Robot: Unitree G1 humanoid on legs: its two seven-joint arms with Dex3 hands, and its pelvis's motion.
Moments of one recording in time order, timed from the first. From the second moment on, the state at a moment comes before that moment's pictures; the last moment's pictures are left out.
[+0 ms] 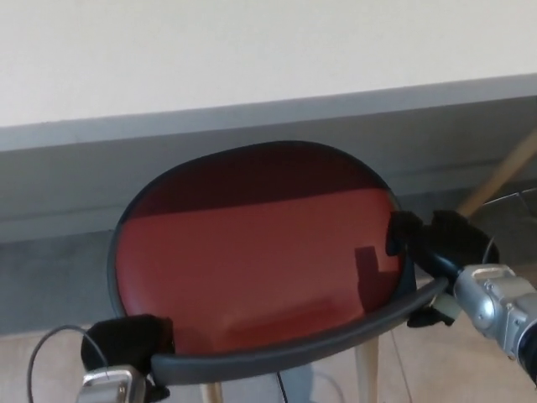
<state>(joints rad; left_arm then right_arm) -0.30 0.28 -0.61 0.92 0.67 0.23 0.38 -0.72 -0.27 0.60 1.35 -0.74 -0.24 -0.33</state>
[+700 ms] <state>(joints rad) -0.35 0.29 -0.49 0.80 0.64 0.32 0.33 -0.76 -0.28 0.57 1.26 -0.74 -0.23 -0.33</state>
